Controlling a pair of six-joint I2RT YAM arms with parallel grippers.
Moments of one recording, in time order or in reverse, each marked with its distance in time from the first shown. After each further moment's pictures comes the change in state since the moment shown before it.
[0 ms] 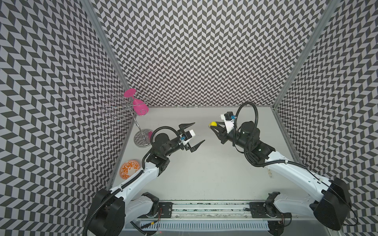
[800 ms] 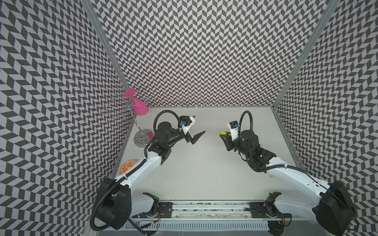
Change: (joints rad) left arm 0.054 0.153 0.196 -0.150 0.074 -0.174; right arm -0.066 -0.035 -0.169 -0.100 0.199 0.059
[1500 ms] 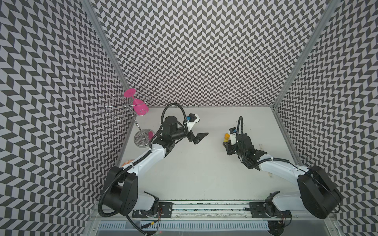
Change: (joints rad) left arm -0.008 0.143 0.140 -0.207 0.041 -0.044; right arm -0.063 0.196 -0.115 0.090 -0.022 0.079
